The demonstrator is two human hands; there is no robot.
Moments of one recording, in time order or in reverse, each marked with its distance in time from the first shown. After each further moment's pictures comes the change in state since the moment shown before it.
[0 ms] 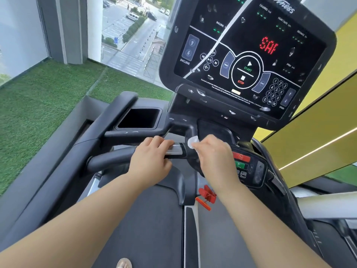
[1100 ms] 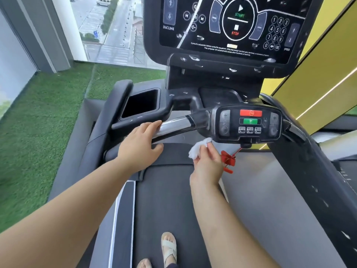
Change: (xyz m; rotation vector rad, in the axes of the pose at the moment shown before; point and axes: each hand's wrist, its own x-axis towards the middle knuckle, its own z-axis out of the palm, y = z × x) left_hand -0.016 -0.040 -0.030 -0.010 -0.228 -0.065; right_hand -0.048 -0.087 0.063 1.417 0.564 1.558
